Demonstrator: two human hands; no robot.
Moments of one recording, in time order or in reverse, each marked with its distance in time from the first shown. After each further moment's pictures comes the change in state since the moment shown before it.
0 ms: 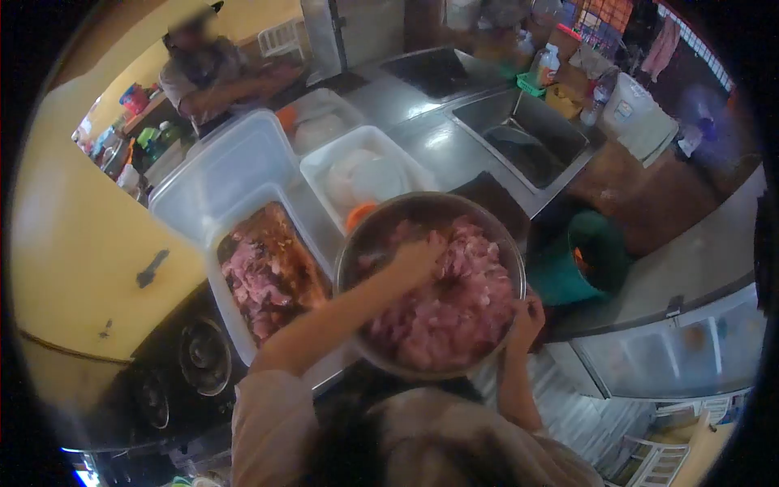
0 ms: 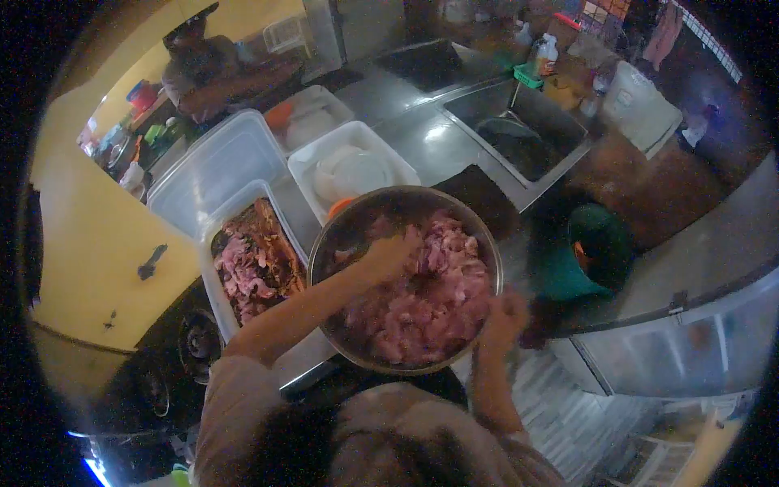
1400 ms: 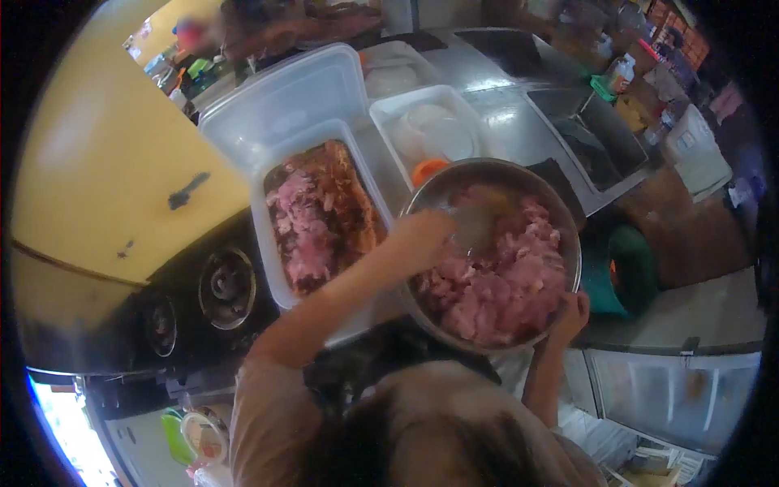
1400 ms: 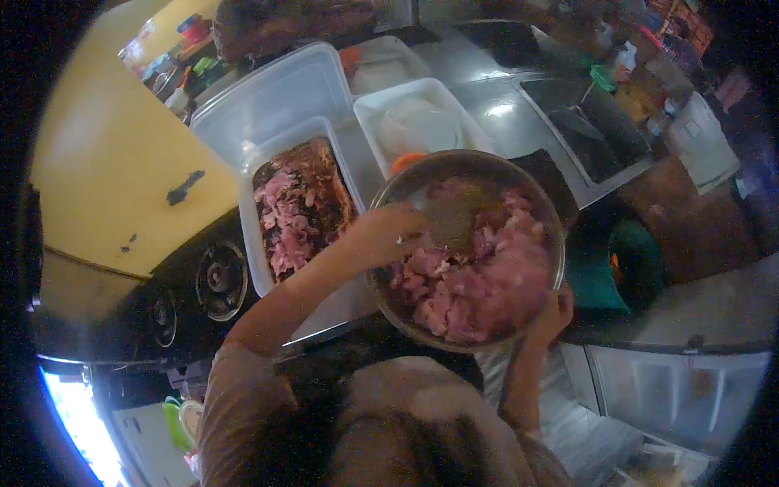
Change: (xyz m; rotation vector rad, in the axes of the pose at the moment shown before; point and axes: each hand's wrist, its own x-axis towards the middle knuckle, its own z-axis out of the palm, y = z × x) left_hand -0.111 -0.019 -0.060 -0.104 0.083 -0.109; right_hand 0.013 0.017 -0.008 -0.025 -0.079 -0.027
